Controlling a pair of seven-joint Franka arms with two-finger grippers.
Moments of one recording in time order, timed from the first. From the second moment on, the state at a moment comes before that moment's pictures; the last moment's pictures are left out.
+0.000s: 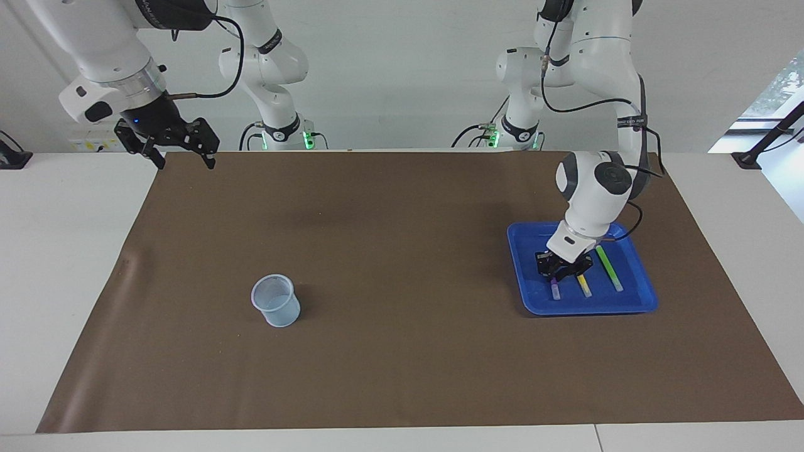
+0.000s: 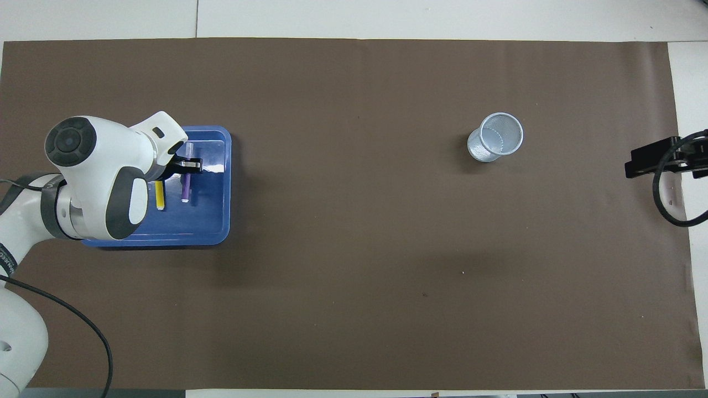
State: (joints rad) left arm -0.16 0.27 0.01 -2.04 -0.03 2.43 -0.03; right arm 0.02 0.00 -0.06 -1.53 0.01 1.49 0.00
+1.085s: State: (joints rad) left arm -0.31 0.18 -0.02 -1.79 -0.21 2.09 -1.14; right arm 0.02 0.00 0.04 -1.55 0.22 1.48 0.00
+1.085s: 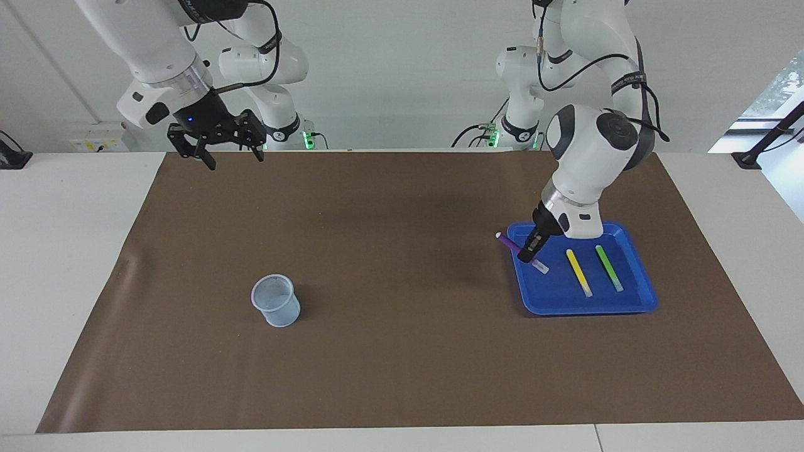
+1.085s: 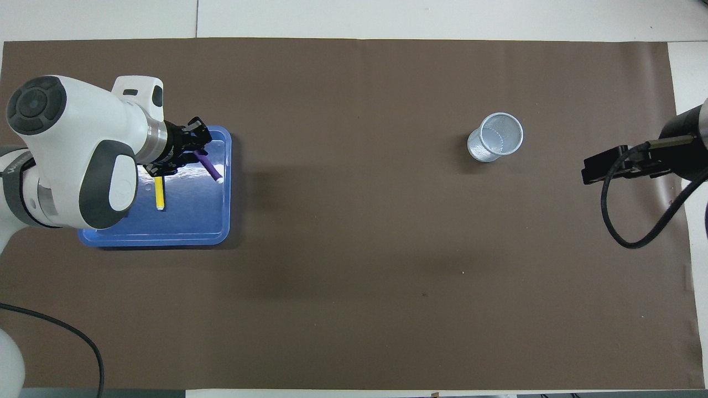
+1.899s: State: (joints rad) left arm -0.53 0.18 -0.02 -1.71 -0.40 2.16 -1.69; right arm 0.13 -0.15 0.05 -1.98 0.85 1.96 0.15
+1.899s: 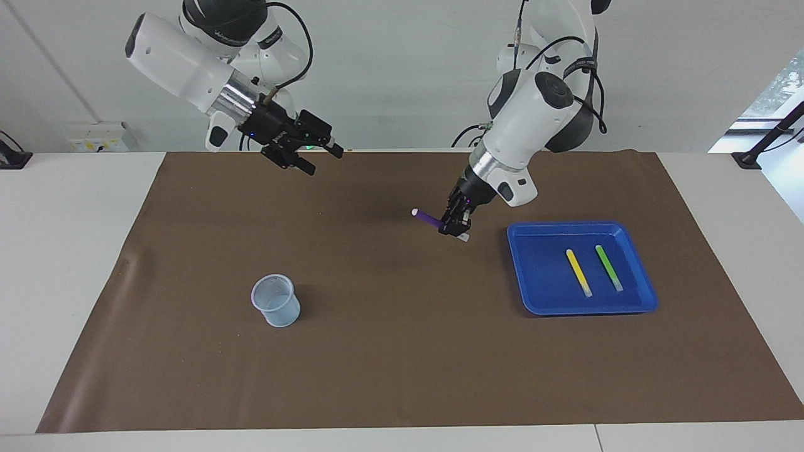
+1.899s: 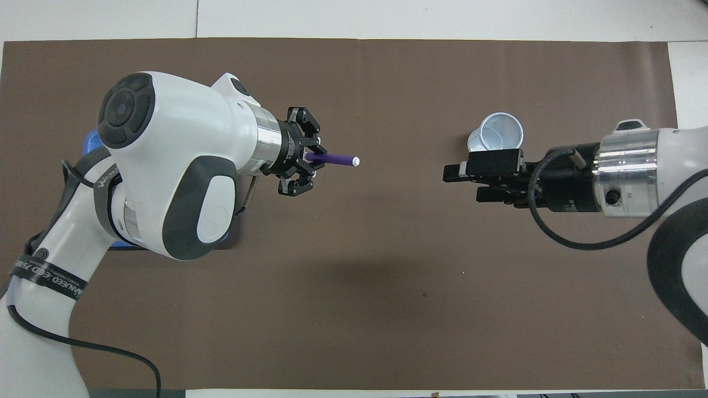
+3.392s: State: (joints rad) left arm -0.63 0.18 -0.03 -1.67 -0.41 2.21 -1.81; right arm 0.22 -0.04 0.05 -1.99 1.01 2.08 0.16
